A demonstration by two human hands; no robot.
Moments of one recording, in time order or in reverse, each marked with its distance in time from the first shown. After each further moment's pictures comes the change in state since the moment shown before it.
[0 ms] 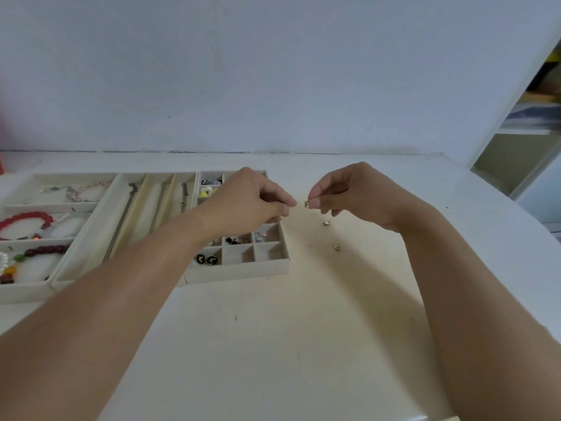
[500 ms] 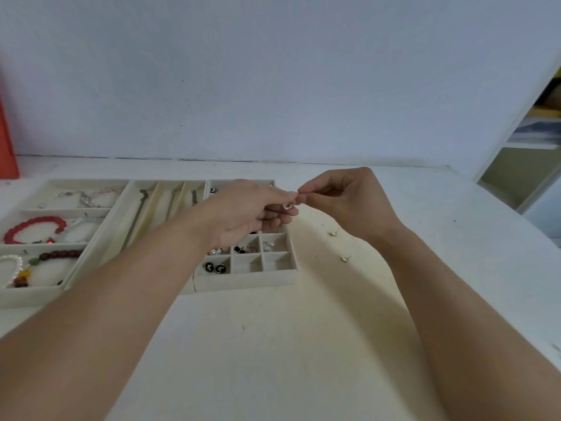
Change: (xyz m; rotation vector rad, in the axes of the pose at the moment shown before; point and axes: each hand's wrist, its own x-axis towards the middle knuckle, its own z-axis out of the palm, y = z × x) left_hand 0.007 -0.003 -0.009 -0.687 -0.112 -0.283; right_hand 0.002 -0.017 0.035 0.083 0.293 -0.160
